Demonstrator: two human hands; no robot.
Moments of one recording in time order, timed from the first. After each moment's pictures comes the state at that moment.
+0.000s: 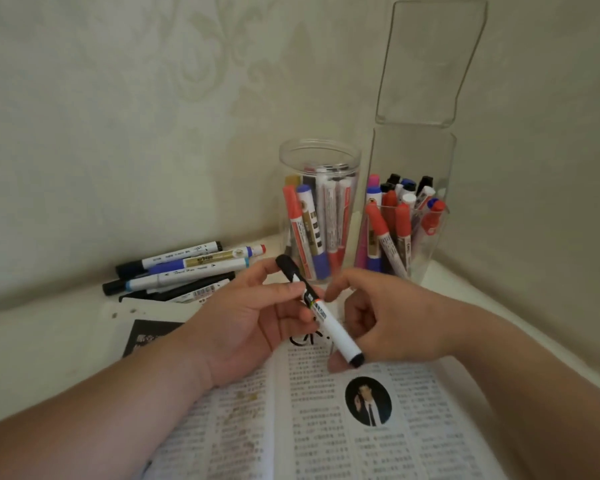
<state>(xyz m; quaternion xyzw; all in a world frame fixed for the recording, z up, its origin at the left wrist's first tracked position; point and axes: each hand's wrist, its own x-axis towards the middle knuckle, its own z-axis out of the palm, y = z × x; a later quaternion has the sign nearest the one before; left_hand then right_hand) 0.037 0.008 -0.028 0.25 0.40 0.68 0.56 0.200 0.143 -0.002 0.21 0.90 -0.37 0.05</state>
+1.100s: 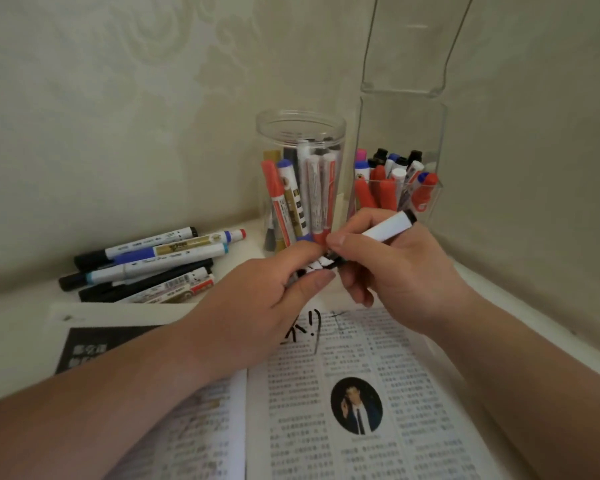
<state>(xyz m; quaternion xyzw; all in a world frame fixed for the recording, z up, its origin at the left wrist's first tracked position) 0.044 0.015 -0.028 0.67 0.64 0.37 0.12 0.192 0.134 -0.011 0.18 0.71 -0.60 -0.32</state>
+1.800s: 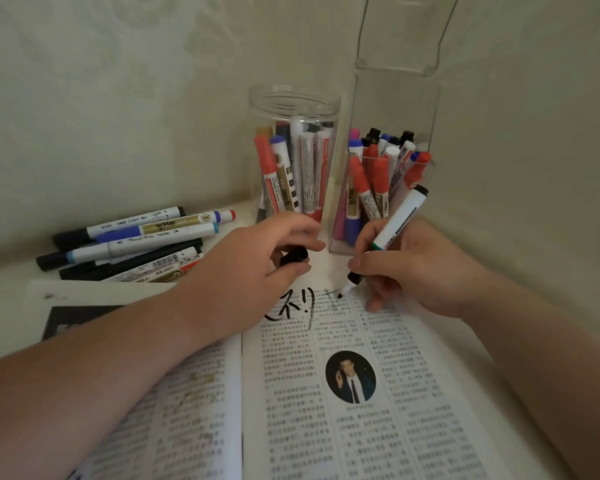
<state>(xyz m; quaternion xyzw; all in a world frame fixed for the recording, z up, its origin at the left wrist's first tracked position) 0.031 0.022 -0.039 0.66 0.64 0.38 0.11 0.221 0.146 -0.017 0.29 0.75 -0.56 -0.19</state>
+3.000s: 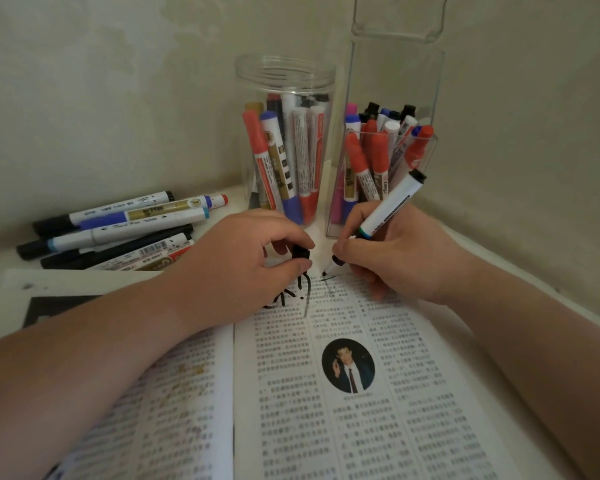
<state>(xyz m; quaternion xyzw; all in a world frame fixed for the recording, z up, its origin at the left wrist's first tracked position) 0.027 0.028 -0.044 0.69 0.66 0.31 0.05 0.212 0.139 -0.021 0.32 0.81 -0.44 -0.21</state>
